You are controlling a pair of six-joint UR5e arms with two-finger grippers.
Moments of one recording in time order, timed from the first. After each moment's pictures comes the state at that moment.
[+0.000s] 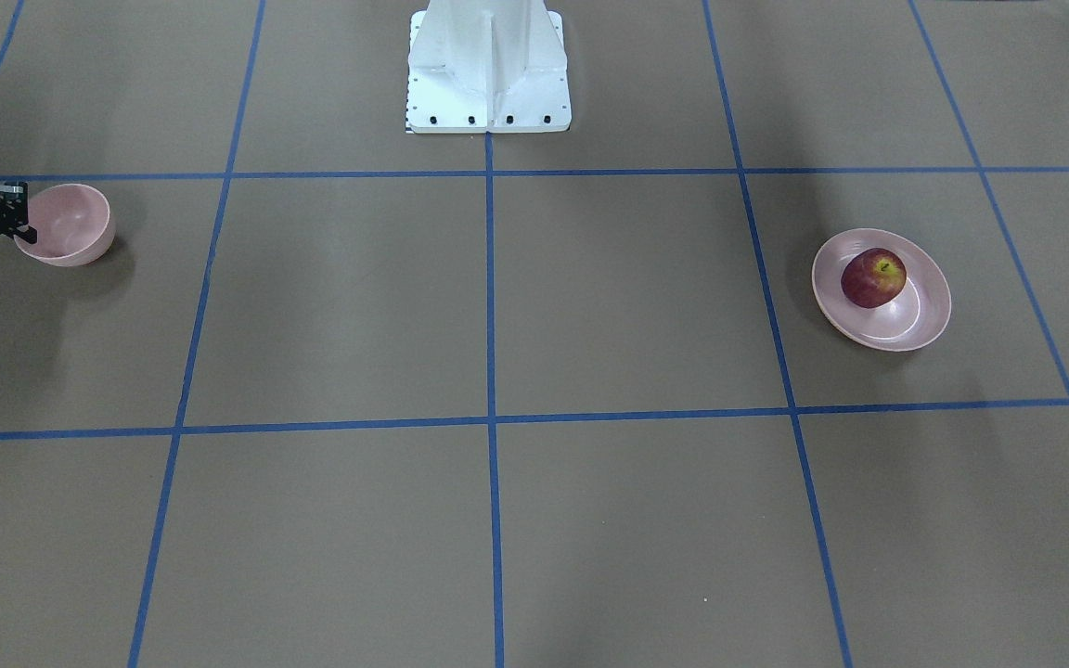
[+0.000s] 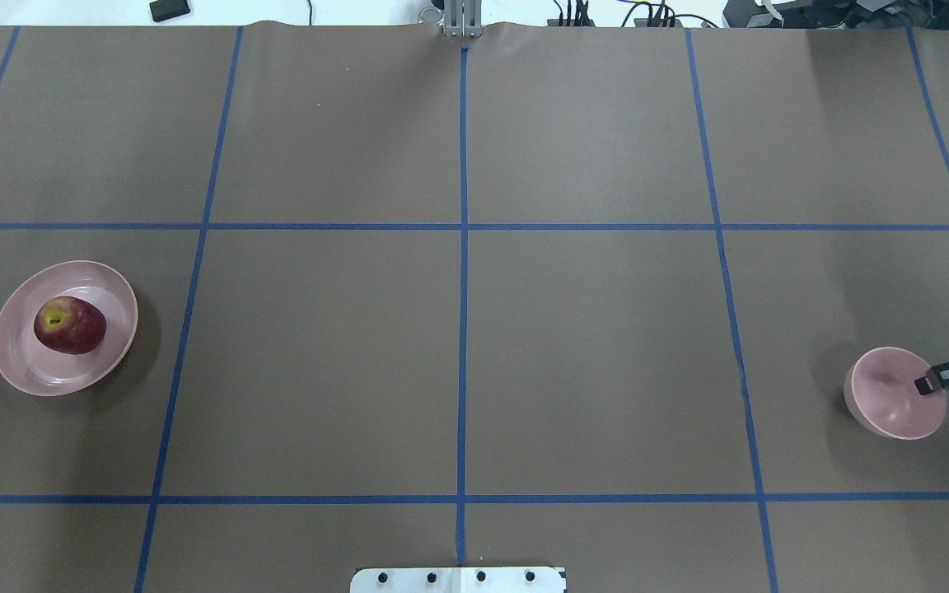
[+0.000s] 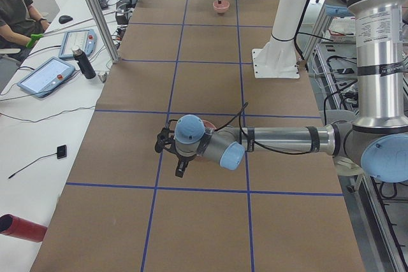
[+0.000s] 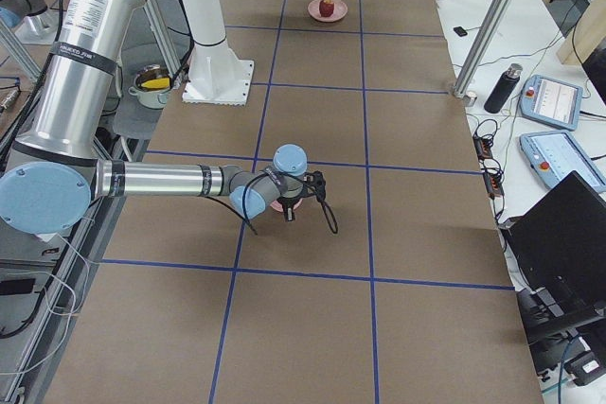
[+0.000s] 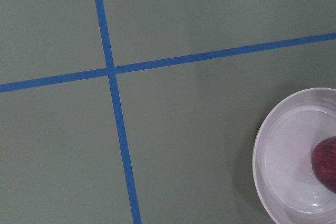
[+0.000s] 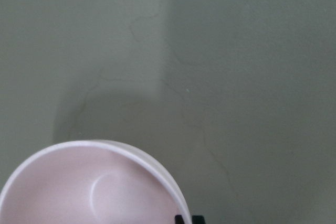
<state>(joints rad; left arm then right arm) -1.44 -1.43 -1.66 -2.08 -2.45 -0.14 0.95 -1.87 1.77 -0.89 2.30 0.64</state>
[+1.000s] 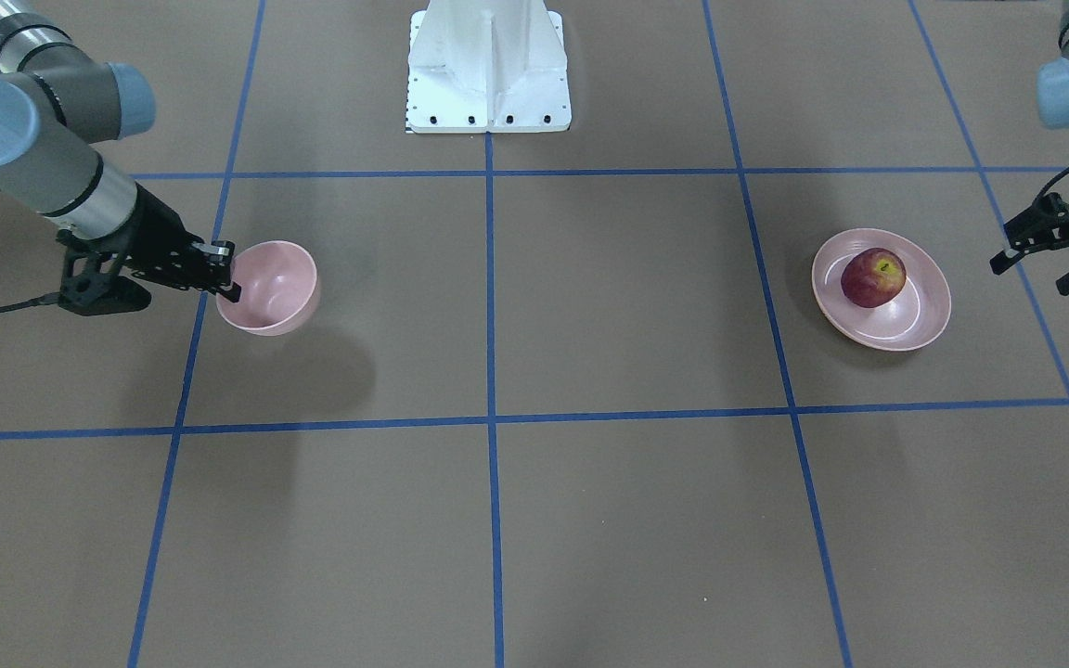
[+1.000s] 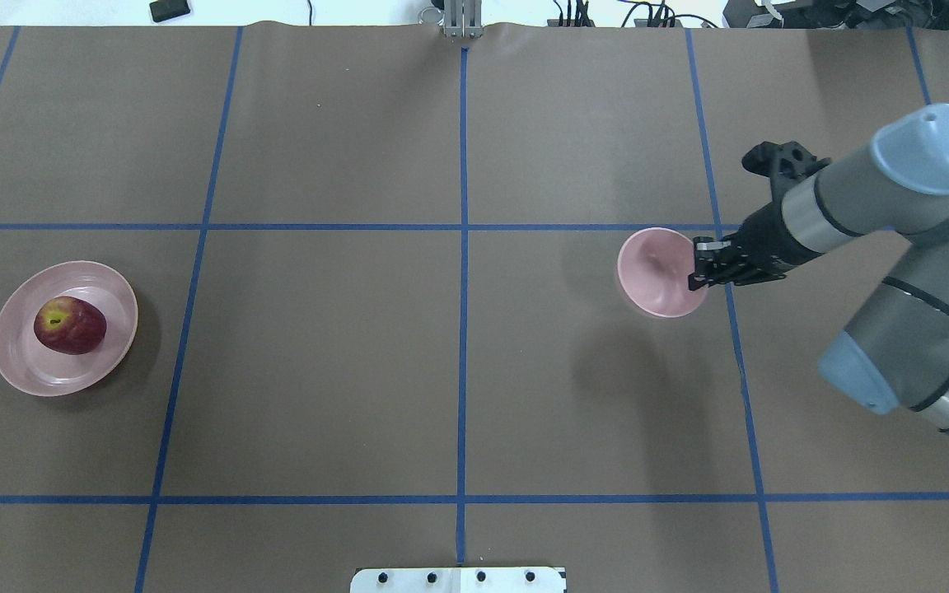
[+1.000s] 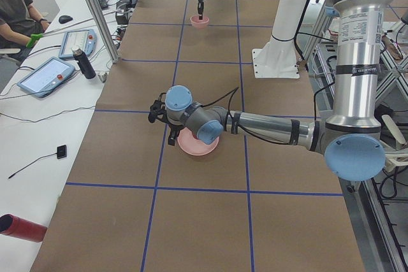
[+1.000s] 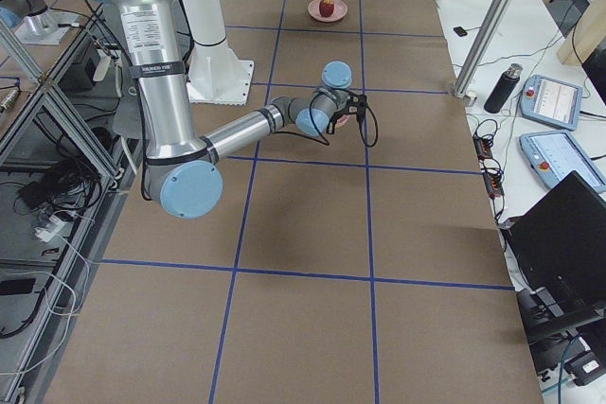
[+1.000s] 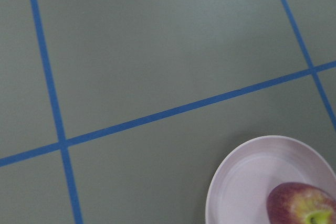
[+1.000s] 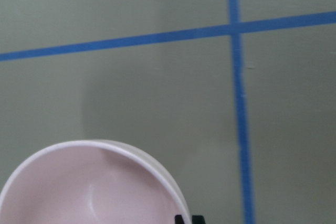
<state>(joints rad) -1.24 -1.55 -1.72 -2.12 -2.40 -0.48 0.80 -1.31 1.78 -1.13 2.23 1.22</state>
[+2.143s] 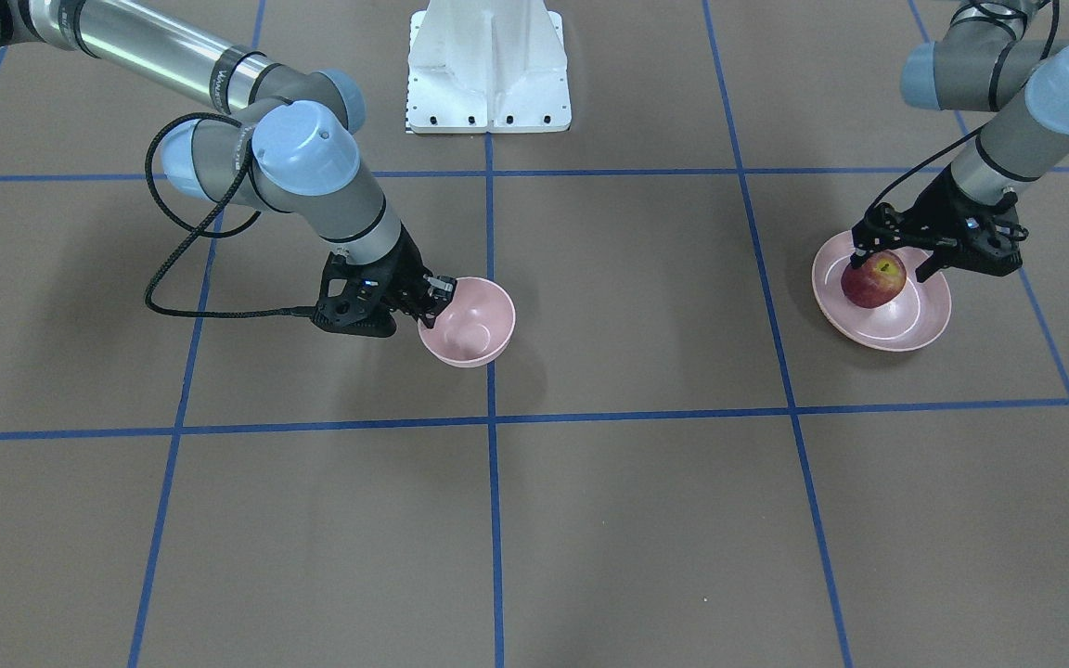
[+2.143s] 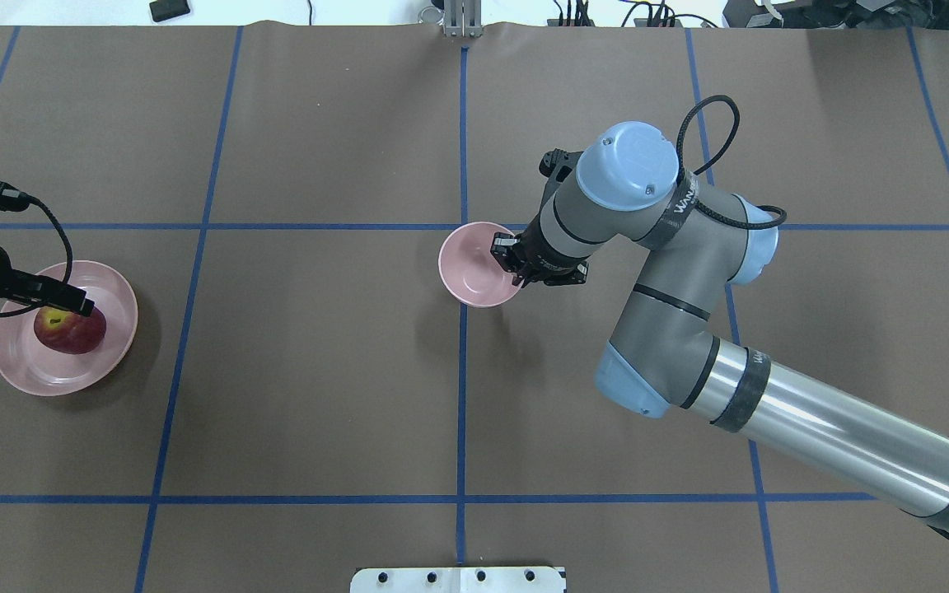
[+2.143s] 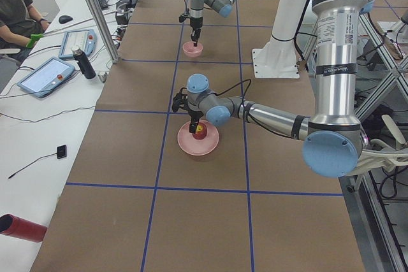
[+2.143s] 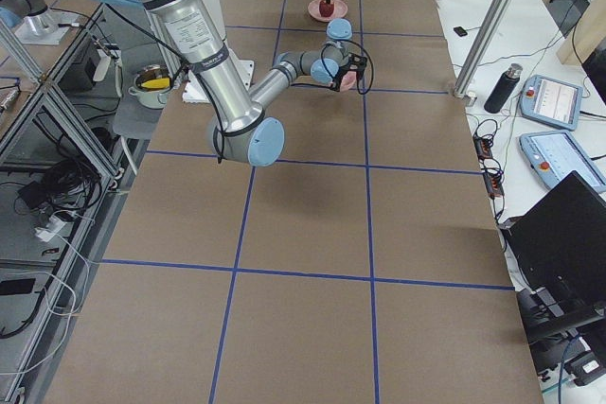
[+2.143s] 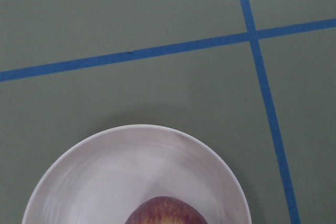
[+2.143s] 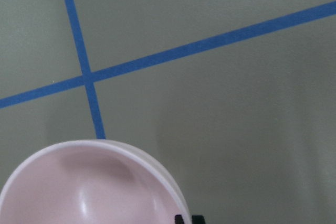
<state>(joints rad) -0.92 -1.52 -1.80 -2.10 -2.18 -0.71 0.61 -0.92 1.52 -1.24 2.01 1.47</state>
